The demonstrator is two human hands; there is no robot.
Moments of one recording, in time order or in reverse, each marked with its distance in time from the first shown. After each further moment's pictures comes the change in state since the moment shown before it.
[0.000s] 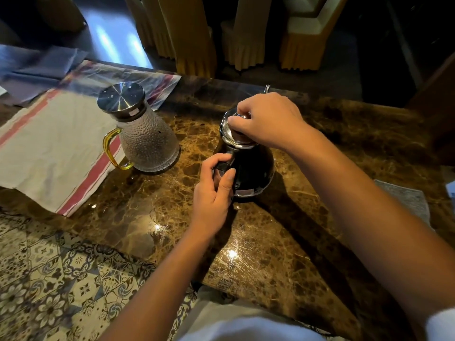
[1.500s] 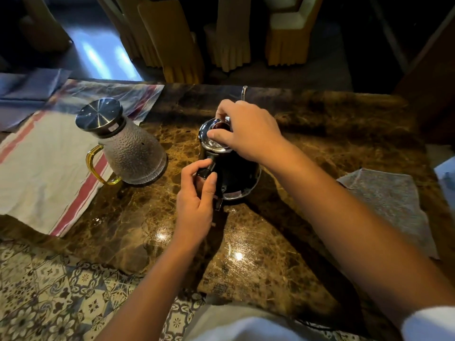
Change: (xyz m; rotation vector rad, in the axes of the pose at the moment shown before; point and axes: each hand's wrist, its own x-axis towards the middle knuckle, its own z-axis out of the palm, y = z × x) left_hand -0.001 0.003 -0.003 0.126 -0.004 -0.010; right_hand -0.018 0.005 0.012 0.119 0.094 0.054
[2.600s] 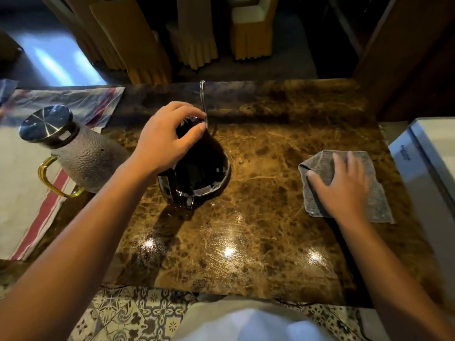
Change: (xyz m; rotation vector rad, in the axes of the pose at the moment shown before) left_hand 0.123 0.039 0.000 0.536 -0.411 0.377; right_hand -0.208 0.198 0.037 -0.142 0.167 0.825
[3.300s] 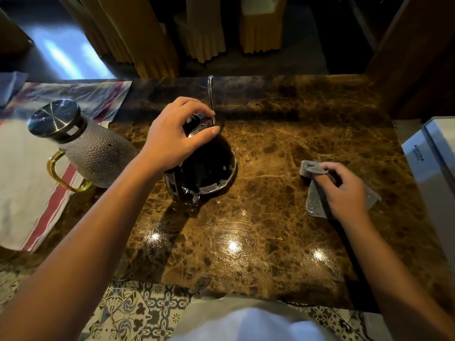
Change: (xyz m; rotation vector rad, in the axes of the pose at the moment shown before) left_hand 0.000 -0.002 0.002 -0.101 -0.019 -0.064; right_hand -0.017 -0.022 -0.010 0.714 -0.031 -0.055
